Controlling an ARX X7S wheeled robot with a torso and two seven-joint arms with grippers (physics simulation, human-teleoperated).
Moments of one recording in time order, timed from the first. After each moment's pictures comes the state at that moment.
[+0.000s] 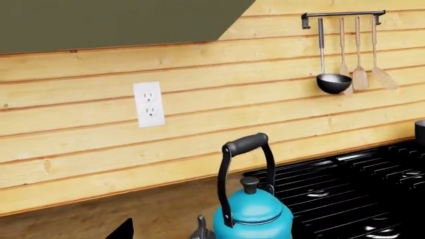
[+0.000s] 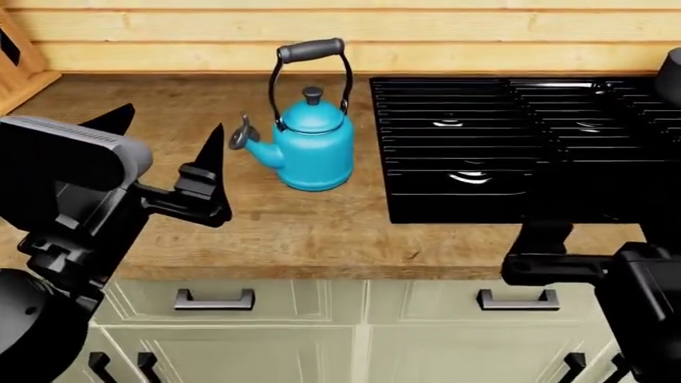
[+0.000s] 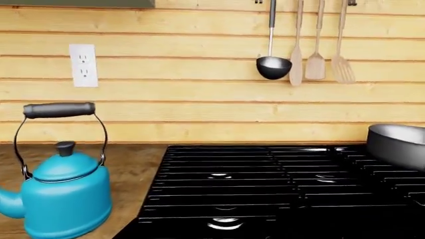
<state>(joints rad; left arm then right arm) -0.59 -0.63 0.00 0.73 -0.96 -0.90 -0.36 0.38 0.75 0.28 -0.98 1.48 0.98 0.96</state>
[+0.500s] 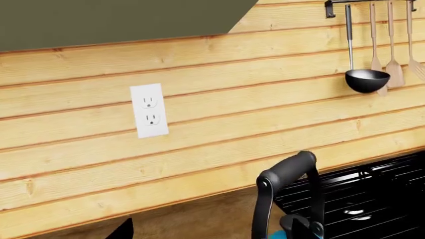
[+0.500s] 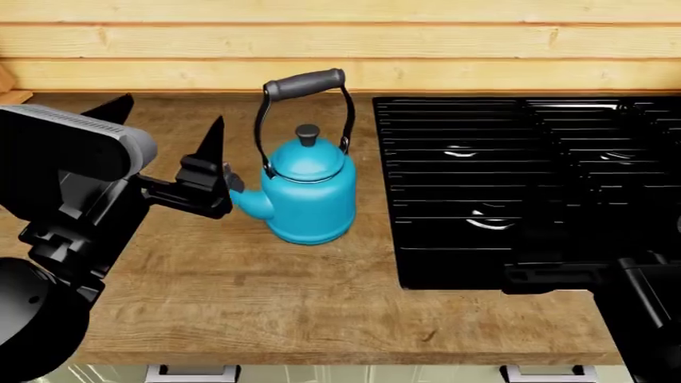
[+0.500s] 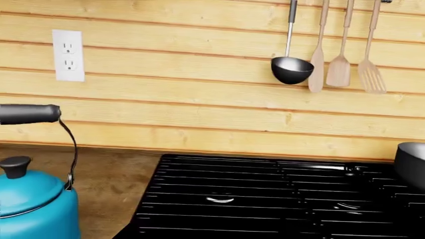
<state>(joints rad) -0.64 -0.64 0.03 0.72 -0.94 -0.90 -0.36 0.39 0.78 0.28 -1.00 1.50 1.01 0.96</state>
